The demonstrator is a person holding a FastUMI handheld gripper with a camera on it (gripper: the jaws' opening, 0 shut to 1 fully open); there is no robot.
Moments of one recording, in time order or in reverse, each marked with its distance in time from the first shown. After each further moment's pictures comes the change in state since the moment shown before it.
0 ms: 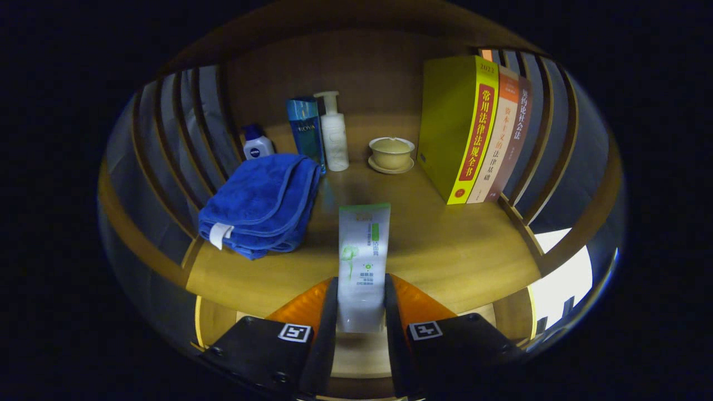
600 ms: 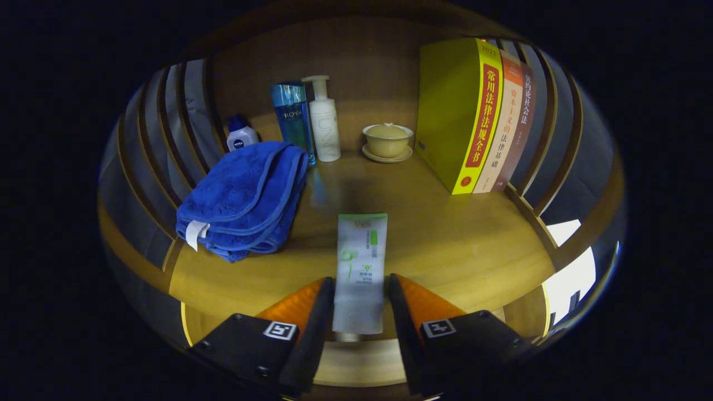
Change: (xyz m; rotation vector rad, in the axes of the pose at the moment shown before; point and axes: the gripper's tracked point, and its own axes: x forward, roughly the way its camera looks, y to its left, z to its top) arm 0.027 -0.002 -0.012 0.024 0.010 -0.019
